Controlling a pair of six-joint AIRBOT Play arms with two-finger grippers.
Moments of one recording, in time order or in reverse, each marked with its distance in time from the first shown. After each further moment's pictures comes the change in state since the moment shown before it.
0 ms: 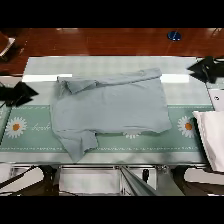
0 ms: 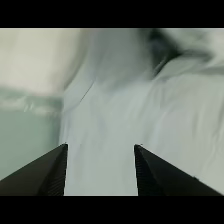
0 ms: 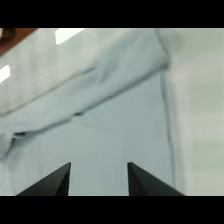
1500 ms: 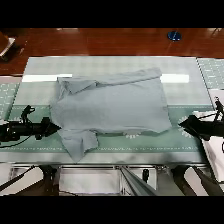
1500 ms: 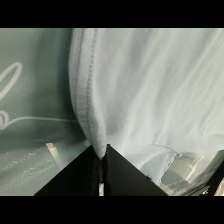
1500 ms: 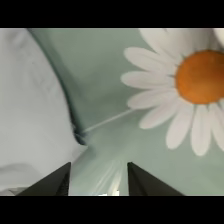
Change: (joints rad) left arm 0.048 0.043 -0.570 -0.208 0.072 0.240; right arm -0.088 0.586 -0.864 -0.327 -0.127 0.133
